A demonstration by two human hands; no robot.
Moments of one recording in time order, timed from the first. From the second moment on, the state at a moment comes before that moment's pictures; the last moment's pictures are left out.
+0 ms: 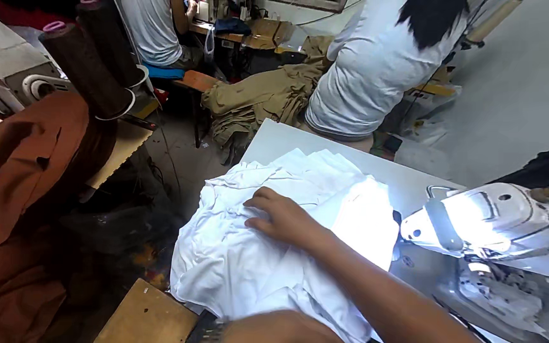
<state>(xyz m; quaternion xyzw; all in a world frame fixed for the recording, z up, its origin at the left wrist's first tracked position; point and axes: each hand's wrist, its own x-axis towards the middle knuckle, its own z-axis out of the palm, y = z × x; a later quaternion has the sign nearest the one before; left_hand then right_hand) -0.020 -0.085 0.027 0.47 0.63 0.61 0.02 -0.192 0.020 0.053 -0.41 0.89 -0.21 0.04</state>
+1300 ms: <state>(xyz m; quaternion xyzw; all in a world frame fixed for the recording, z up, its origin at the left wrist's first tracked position) 0.008 -0.198 0.011 -0.05 0.77 0.62 -0.16 -0.195 0.069 0.100 -0.34 0.87 -0.35 -0.09</state>
